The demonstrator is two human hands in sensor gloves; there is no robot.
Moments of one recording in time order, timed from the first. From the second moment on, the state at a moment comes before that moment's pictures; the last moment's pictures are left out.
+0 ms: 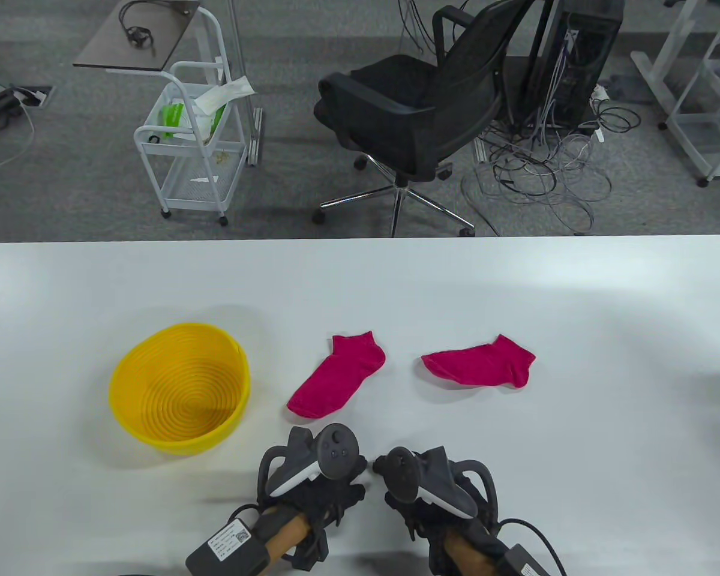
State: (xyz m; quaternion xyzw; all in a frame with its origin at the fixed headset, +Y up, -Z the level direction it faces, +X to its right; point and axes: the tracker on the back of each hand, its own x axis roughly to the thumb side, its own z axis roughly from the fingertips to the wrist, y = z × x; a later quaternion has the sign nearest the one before) left_hand -0.090 -0.753 -0.257 -0.19 -0.15 0.13 0.96; right_hand 0.075 -0.759 -0.236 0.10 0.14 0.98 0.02
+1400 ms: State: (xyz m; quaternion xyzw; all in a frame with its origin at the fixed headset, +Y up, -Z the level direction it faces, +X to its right) left_hand -0.093 -0.737 -0.259 -0.14 -0.17 0.18 0.96; right_hand 0.079 -0.739 -0.231 0.14 0.13 0.98 0.06
